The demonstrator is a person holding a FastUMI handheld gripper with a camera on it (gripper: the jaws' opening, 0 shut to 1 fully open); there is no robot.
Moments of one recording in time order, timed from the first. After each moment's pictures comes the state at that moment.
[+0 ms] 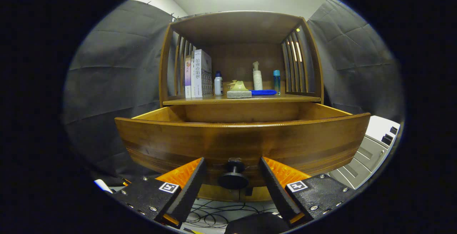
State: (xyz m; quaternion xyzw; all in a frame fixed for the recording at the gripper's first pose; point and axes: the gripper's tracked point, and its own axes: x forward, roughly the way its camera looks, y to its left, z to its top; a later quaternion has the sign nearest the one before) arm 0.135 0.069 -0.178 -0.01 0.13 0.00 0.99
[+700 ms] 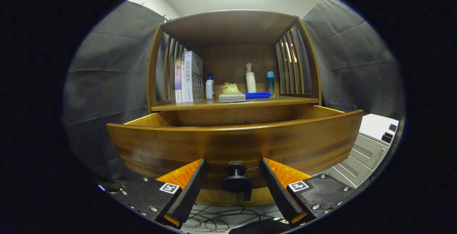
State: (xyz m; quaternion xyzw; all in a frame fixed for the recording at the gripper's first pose) arm 0.171 0.064 -0.174 0.00 0.12 -0.03 0.99
